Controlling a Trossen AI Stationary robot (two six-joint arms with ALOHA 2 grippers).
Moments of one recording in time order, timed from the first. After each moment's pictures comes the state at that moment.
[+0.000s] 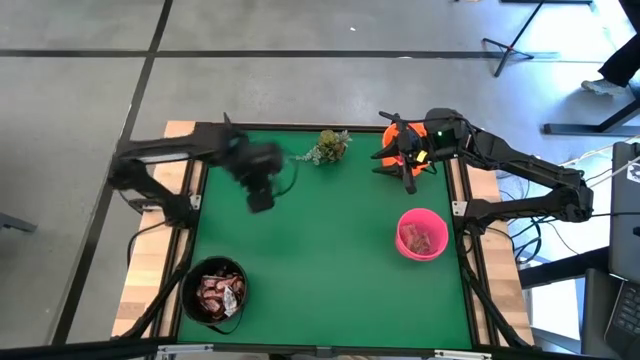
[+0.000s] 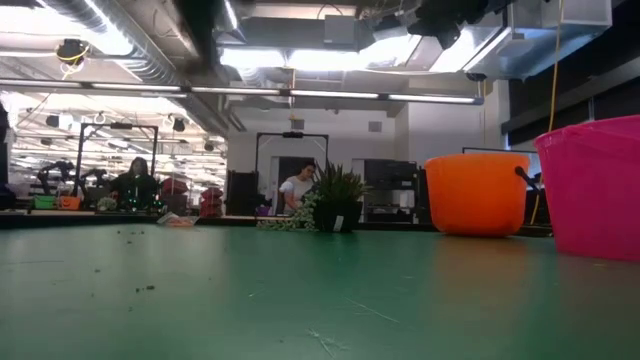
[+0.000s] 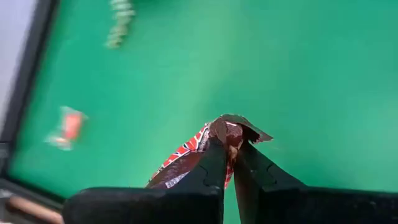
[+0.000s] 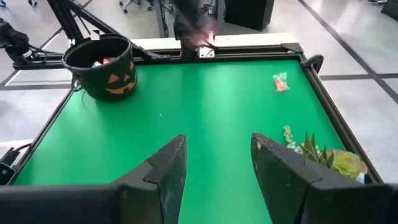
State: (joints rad) left arm 0.13 1.50 1.61 -1.43 -0.12 -0.27; right arm -0.38 1.07 1.10 -0.48 -0.43 -0.15
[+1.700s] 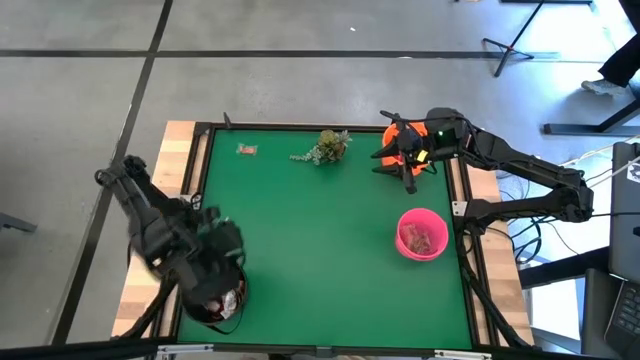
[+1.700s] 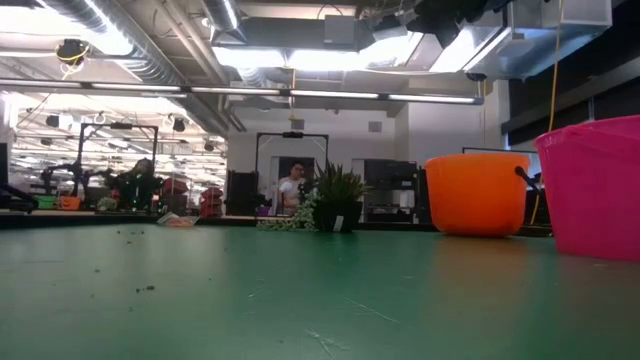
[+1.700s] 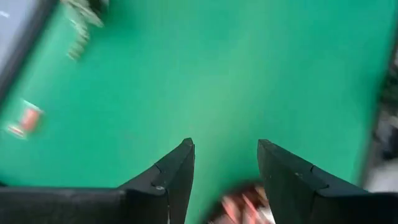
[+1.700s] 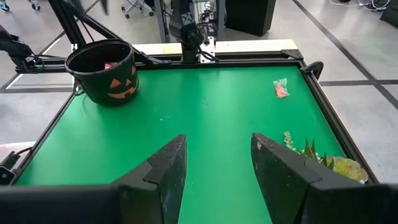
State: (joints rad) left arm -0.80 1.52 1.71 -1.57 -0.54 -1.12; right arm -0.38 1.07 1.10 -0.46 -0.44 -0.15
